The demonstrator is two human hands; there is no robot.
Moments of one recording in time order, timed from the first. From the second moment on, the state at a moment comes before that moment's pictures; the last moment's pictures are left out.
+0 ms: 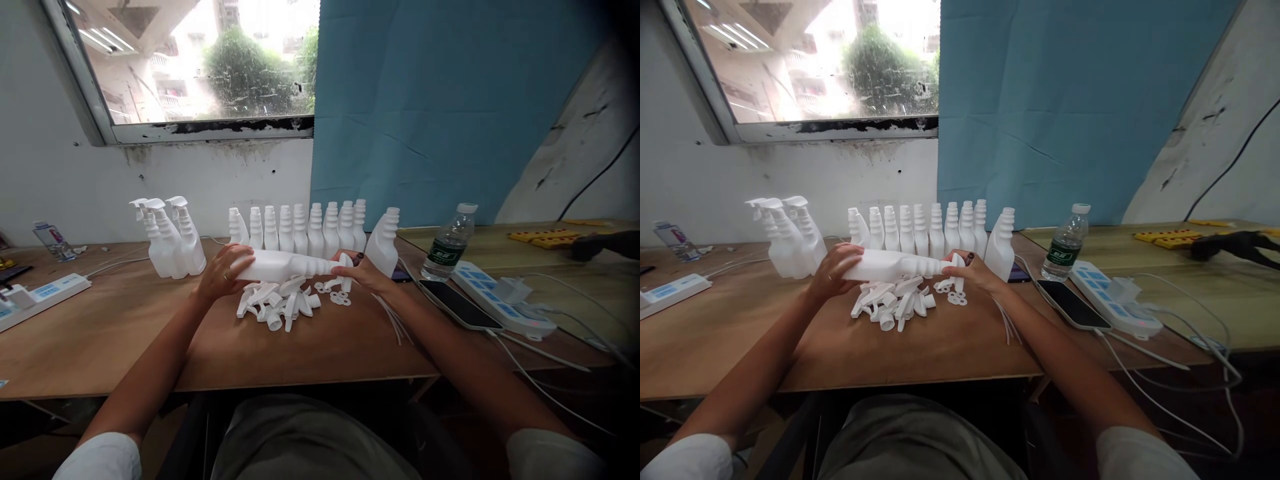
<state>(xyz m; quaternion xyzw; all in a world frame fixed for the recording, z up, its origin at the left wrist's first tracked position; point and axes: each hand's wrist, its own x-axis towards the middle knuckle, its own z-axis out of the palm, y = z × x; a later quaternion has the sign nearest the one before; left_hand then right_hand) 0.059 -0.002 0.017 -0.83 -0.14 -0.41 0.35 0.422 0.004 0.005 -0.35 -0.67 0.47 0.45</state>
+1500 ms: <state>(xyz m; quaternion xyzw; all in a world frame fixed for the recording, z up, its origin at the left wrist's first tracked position) 0.017 0.041 0.015 -0.42 -0.30 -0.84 -0.17 0.422 0.019 -0.014 -0.36 -0.63 -0.10 0.69</state>
